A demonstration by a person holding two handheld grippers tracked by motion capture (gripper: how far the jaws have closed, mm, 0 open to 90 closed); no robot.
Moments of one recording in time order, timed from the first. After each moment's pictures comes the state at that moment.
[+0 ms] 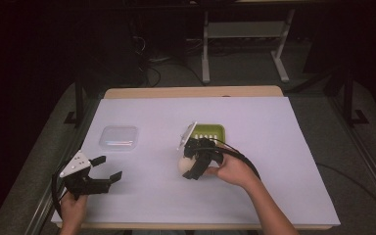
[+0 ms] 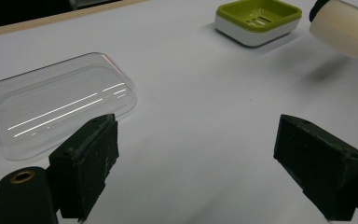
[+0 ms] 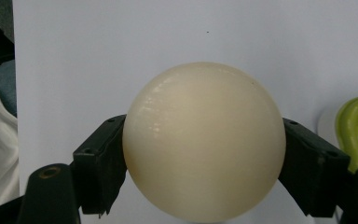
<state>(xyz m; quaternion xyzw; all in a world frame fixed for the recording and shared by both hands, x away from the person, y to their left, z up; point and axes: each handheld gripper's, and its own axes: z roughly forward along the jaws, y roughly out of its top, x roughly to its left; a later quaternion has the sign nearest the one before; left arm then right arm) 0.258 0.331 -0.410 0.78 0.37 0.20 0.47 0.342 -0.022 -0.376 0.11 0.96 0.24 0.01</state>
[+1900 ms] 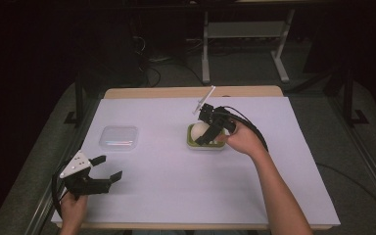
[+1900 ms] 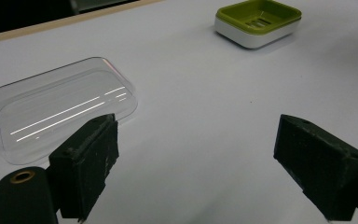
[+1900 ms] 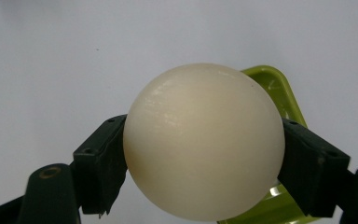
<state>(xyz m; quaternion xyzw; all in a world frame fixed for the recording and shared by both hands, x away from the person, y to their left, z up) 0.257 0.330 -0.409 0.78 0.37 0.20 0.47 0.420 -0.064 -0.344 0.18 0.95 0.25 0.04</state>
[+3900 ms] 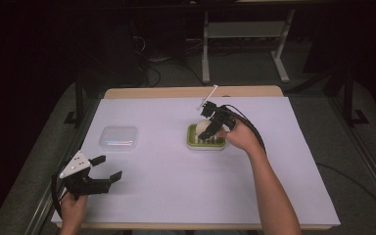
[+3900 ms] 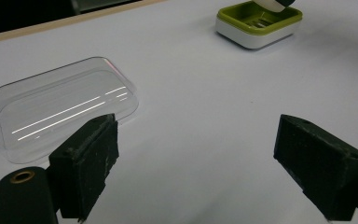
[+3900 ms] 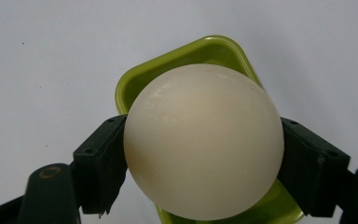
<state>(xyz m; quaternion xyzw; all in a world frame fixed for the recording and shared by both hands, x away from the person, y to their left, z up) 0.257 0.331 -0.409 0.78 0.37 0.20 0.47 0.458 -0.073 -0.378 0.24 0.94 0.23 0.03</state>
